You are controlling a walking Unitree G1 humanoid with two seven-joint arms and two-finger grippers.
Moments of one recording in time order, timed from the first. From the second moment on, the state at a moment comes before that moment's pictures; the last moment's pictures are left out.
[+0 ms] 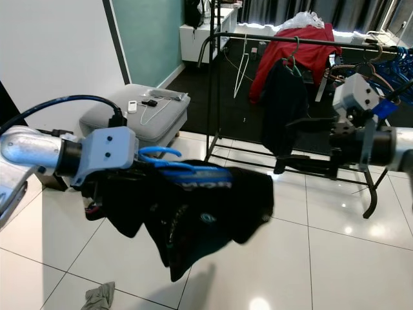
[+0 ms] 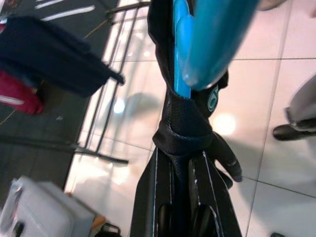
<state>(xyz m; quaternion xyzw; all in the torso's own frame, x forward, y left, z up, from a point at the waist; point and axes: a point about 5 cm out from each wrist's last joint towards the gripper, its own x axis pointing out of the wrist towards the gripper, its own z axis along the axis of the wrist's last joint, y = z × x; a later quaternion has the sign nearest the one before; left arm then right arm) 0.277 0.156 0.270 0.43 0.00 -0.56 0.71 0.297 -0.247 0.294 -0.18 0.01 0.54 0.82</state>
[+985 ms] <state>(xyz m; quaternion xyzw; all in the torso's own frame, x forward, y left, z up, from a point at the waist) 0.280 0.124 0.266 0.41 0.02 -0.57 0.71 0.285 -0.146 0.273 -0.07 -0.03 0.70 0.71</state>
